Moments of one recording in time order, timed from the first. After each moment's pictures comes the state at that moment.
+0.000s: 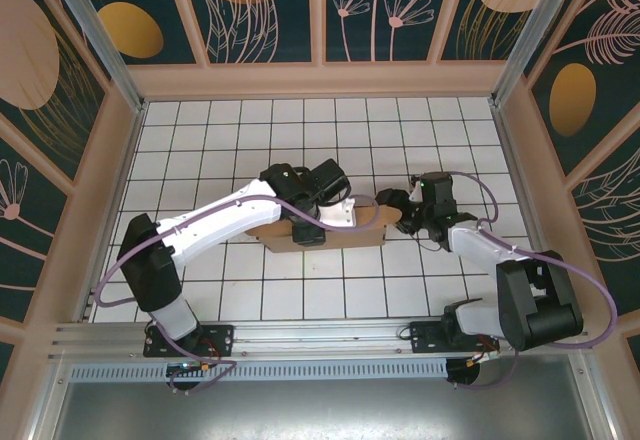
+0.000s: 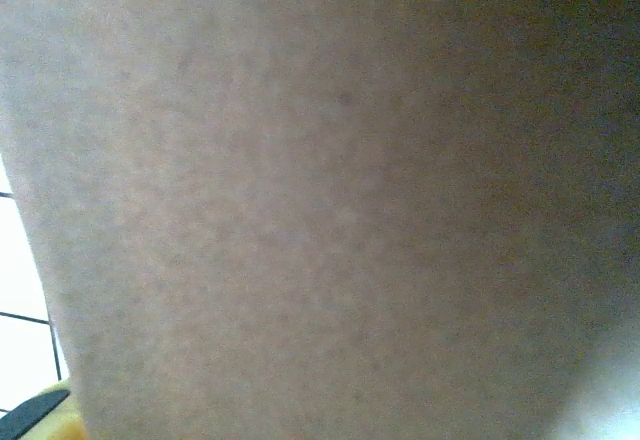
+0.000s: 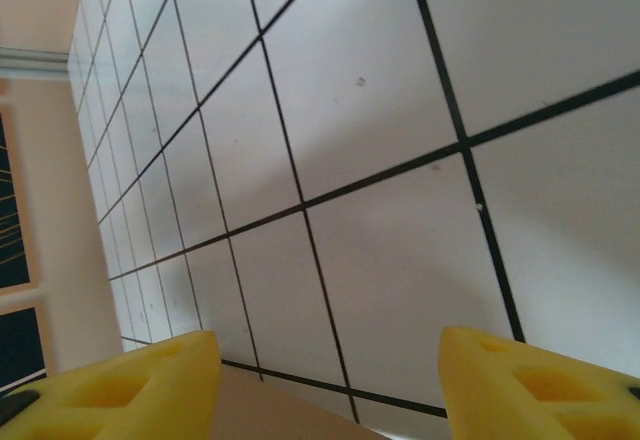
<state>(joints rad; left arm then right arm) -0.96 1.71 1.51 -1.13 -0.06 0.52 0.27 1.29 0.52 0.02 -0.49 0.91</state>
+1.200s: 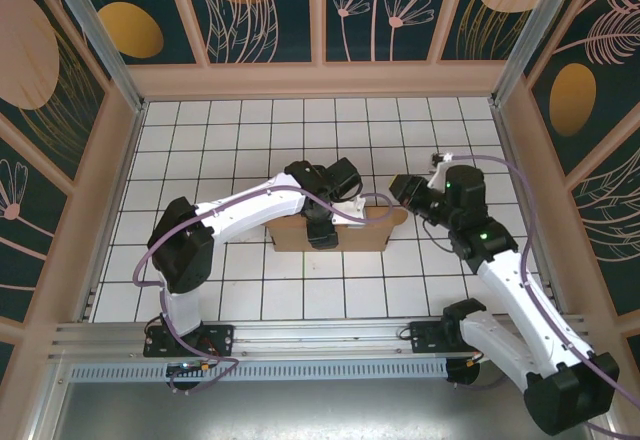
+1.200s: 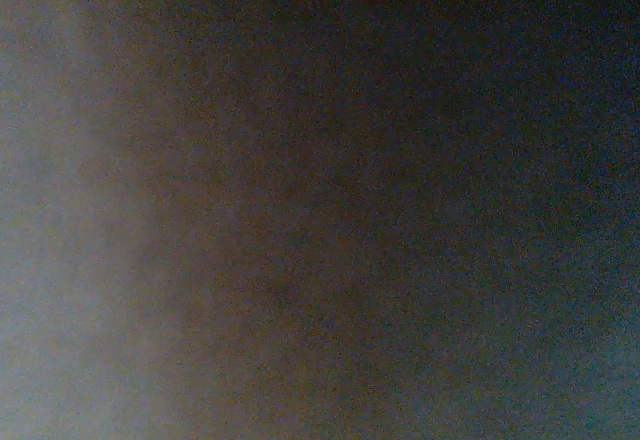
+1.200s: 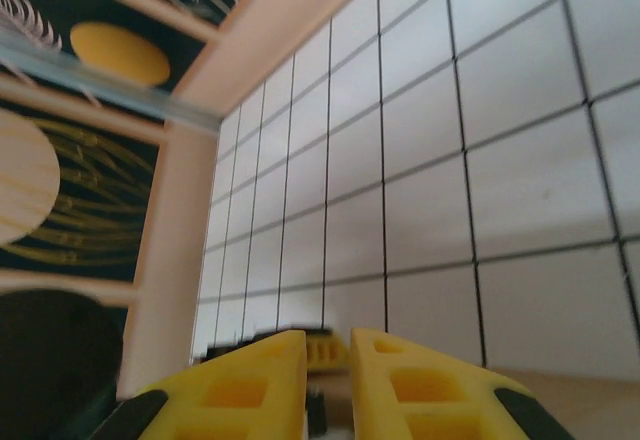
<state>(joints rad) -0.93 1.88 1.55 -1.04 0.02 0.54 0.38 0.83 0.71 -0.31 -0.34 0.88</state>
